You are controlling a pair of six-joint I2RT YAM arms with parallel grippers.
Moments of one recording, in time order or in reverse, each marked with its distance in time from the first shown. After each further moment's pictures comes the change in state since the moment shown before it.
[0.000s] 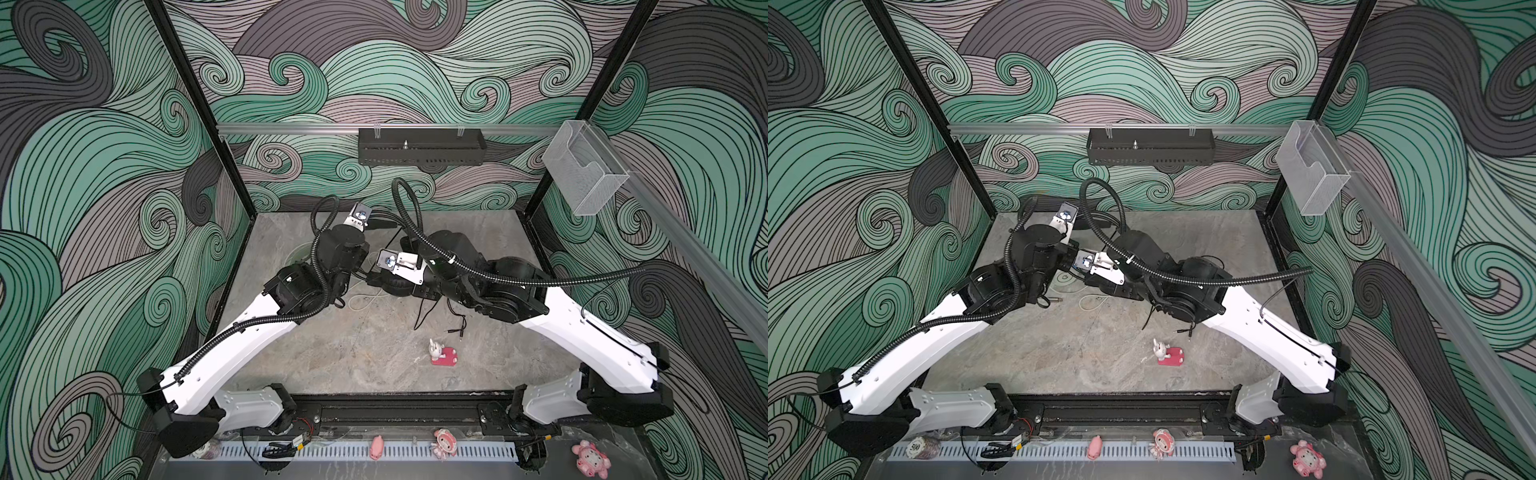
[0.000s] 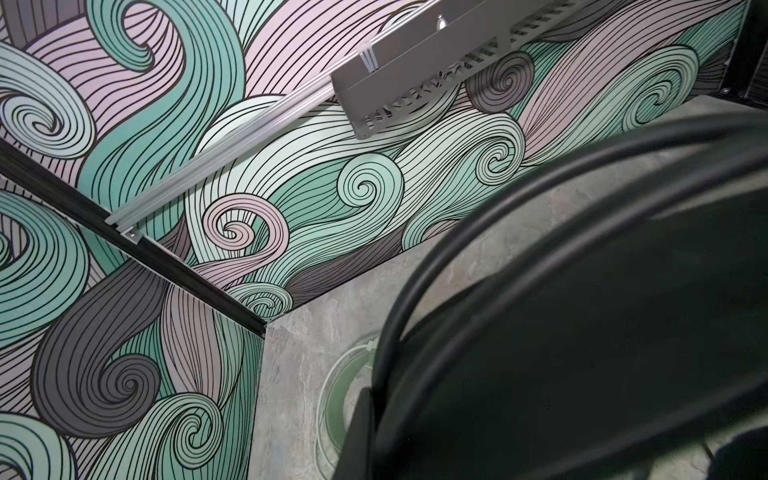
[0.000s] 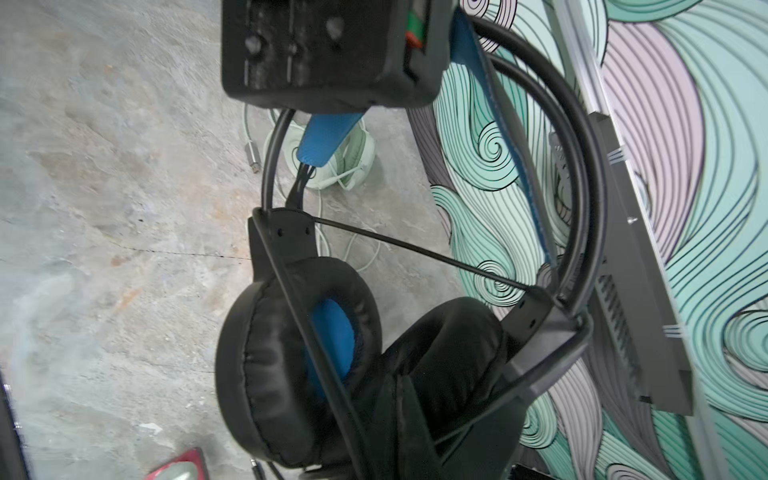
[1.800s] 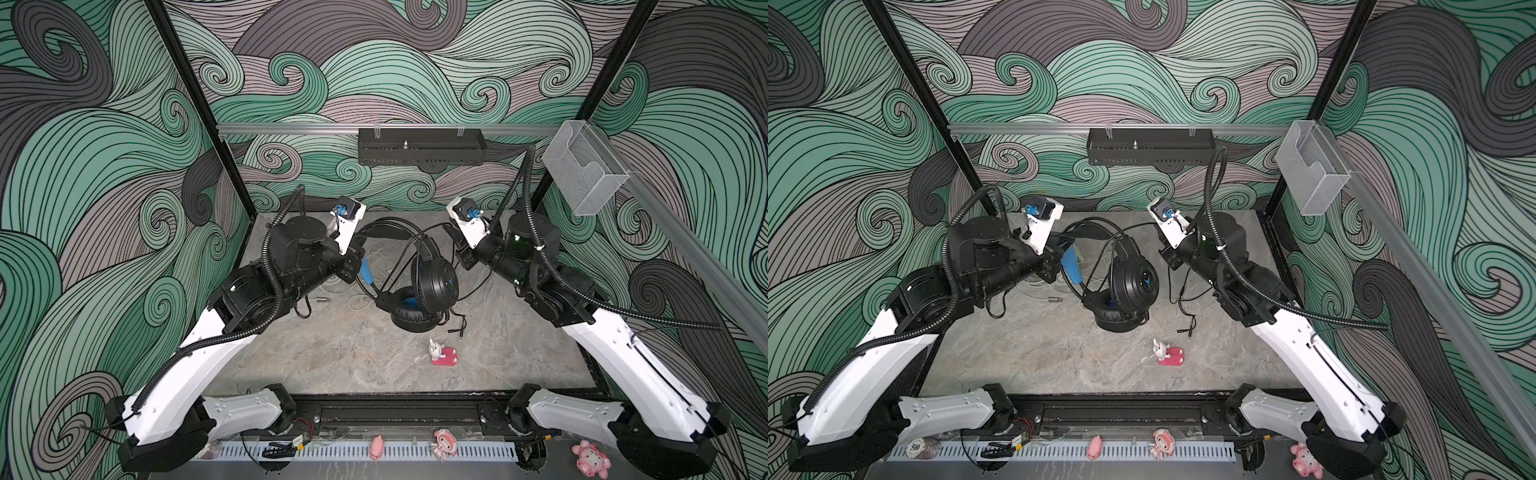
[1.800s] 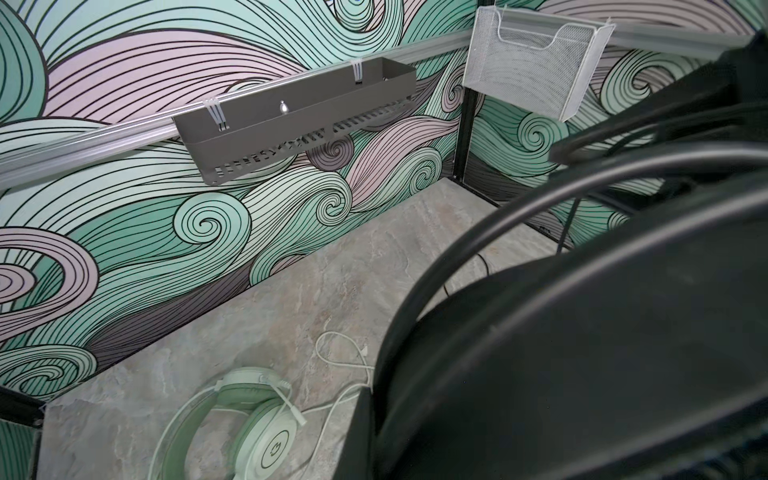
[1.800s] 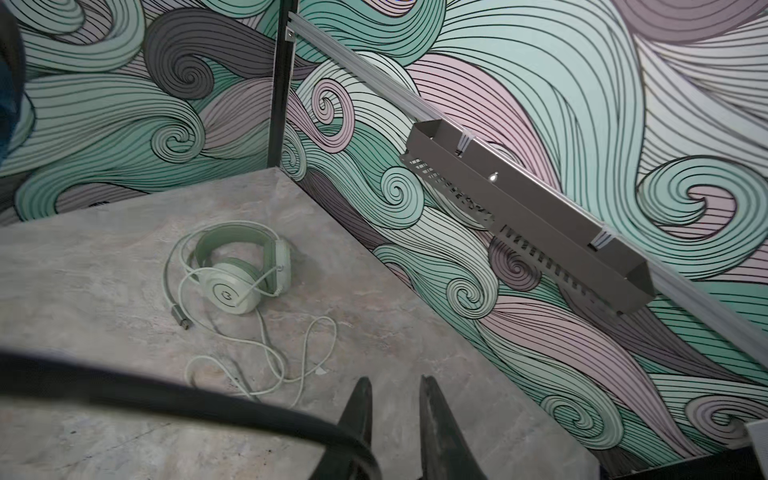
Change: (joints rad) left arm 0.002 -0.084 0.230 -0.227 0.541 -0.210; right arm -0.422 -0.288 -0.366 0.496 -0.379 0.287
